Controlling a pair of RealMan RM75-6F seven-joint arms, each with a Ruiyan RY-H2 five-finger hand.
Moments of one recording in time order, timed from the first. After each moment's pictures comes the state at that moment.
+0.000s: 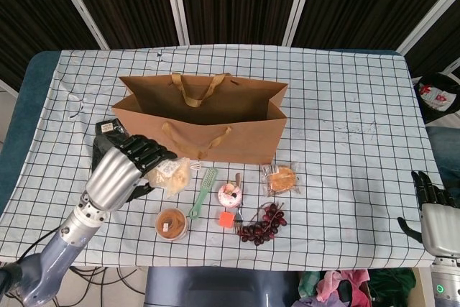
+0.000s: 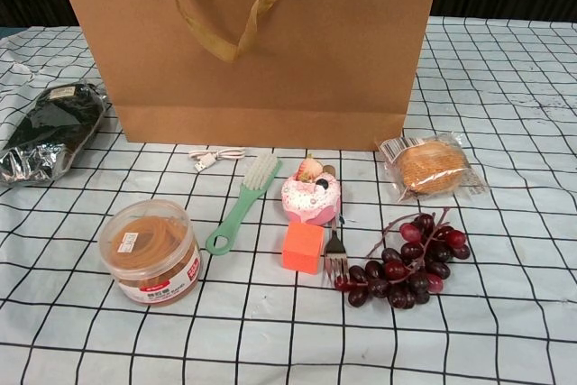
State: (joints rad) left arm -0.60 -1.25 -0.23 -1.85 1.76 1.40 0.22; right arm 0.03 -1.20 0.10 -1.57 -1.40 1.51 -0.20
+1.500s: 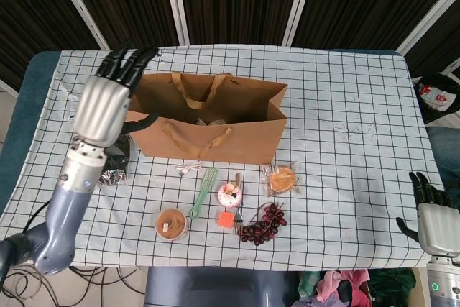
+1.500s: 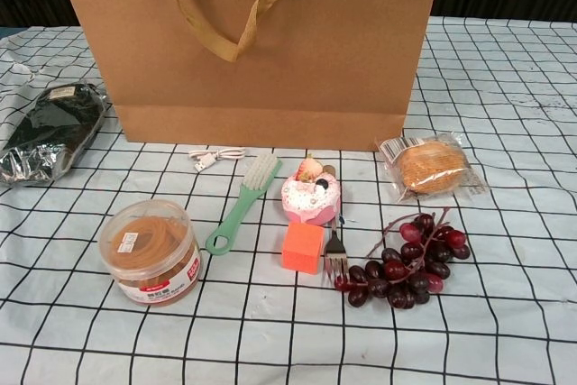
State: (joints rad) left arm -0.71 -1.11 -0.45 -2.00 1.23 1.35 0.46; right arm 0.04 -1.23 0.10 -1.54 -1.38 1.51 -0.23
